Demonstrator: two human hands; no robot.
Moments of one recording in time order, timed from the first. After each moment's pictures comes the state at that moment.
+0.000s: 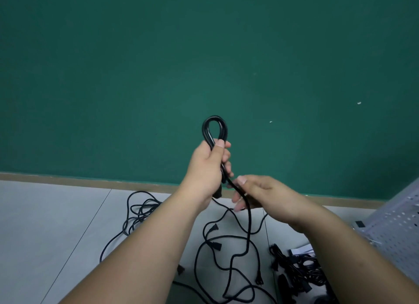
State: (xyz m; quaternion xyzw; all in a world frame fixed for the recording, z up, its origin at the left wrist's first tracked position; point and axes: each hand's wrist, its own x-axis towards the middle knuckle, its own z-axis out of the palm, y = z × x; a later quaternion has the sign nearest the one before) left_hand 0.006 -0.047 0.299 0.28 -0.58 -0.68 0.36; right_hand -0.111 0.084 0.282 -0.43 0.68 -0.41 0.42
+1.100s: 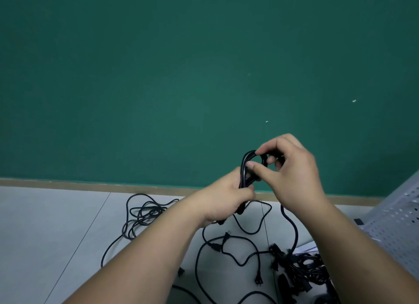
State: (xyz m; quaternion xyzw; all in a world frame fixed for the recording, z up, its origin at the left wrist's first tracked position) left_hand 0.009 -0.018 0.292 0.15 -0.76 -0.63 0.07; right_hand -0.122 0.092 0.316 -0.45 0.74 -0.51 -0.03
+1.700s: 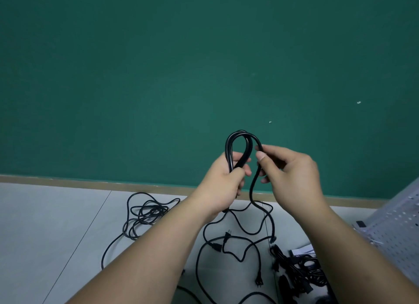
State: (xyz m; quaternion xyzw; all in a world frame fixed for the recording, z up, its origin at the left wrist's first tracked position) left_hand 0.005 -0.021 0.297 0.24 -0.66 -0.67 0.23; right_hand -0.110 0.087 0.312 -0.36 0.74 -0.57 0.06
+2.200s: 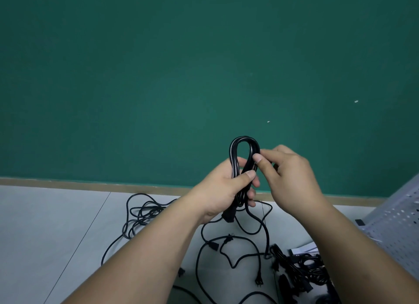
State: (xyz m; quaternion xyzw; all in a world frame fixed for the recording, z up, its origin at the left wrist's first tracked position) left_hand 0.014 -0.021 0.297 0.15 -0.66 -0.72 0.14; right_hand -0.119 0.088 0.310 -0.44 0.80 -0.40 0.00
